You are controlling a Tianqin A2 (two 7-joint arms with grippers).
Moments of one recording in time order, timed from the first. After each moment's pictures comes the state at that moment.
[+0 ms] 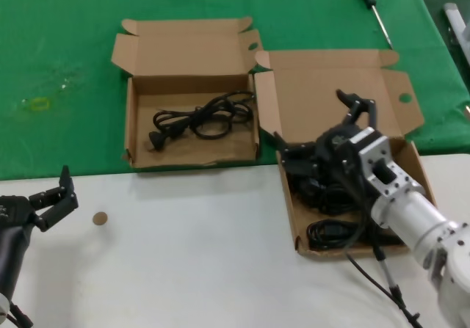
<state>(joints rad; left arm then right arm) 0.00 -0.30 1.60 -1.60 -1.80 0.00 0.00 0.25 0.30 -1.72 1.42 1.71 -0.20 -0.19</state>
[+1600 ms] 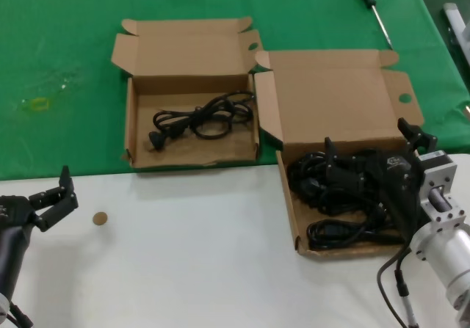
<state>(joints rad) 0.00 -0.30 1.60 -1.60 -1.80 0.00 0.00 0.03 0.30 -1.61 1.58 1.79 -0.02 -0.02</state>
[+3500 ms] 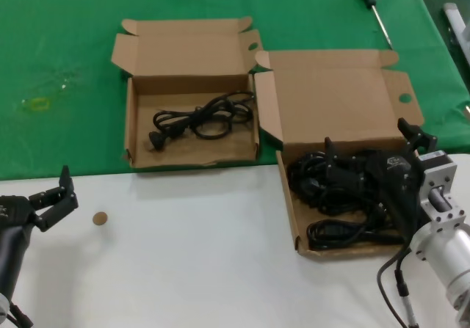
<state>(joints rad) 0.00 -0.30 1.60 -1.60 -1.80 0.00 0.00 0.03 0.30 -1.61 1.58 1.79 -0.02 -0.02</state>
